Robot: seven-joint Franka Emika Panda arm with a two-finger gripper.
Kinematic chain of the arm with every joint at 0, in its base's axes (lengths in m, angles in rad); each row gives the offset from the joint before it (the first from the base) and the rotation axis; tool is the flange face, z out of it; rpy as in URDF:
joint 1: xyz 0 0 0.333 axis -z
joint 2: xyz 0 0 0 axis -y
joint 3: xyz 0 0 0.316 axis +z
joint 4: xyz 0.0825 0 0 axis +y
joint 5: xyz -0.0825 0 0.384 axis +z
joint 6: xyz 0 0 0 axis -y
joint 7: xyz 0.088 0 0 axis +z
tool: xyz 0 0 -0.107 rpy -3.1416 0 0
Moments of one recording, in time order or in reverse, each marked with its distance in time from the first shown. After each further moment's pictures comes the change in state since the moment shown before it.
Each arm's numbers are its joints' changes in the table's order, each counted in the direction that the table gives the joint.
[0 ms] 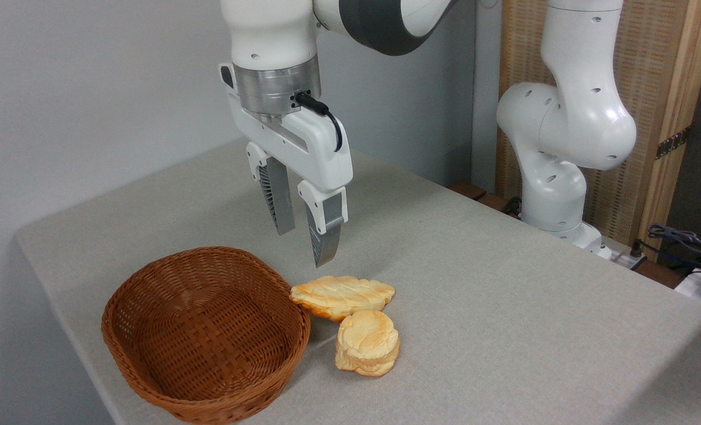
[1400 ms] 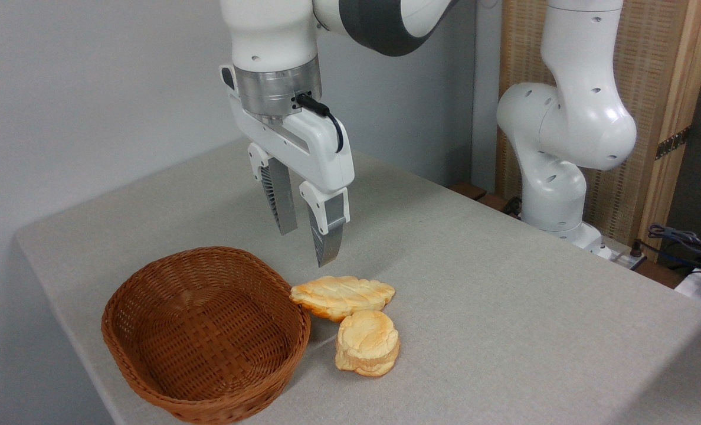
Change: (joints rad) arm 0.000 -0.001 0.000 0.000 0.000 -0.016 0.000
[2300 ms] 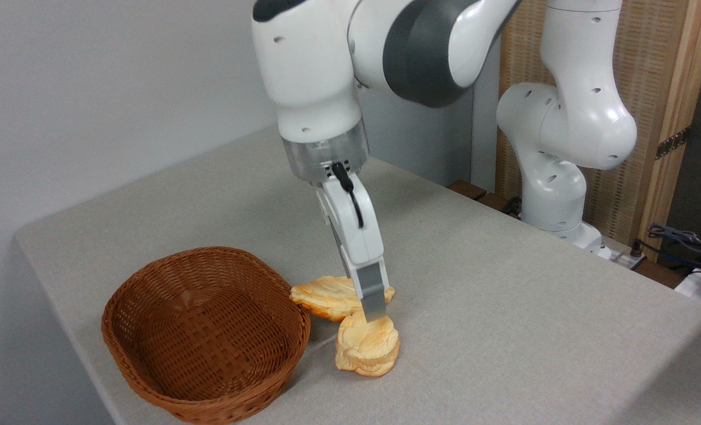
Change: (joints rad) arm -0.014 -0.011 0.087 0.129 0.098 0.059 -0.474
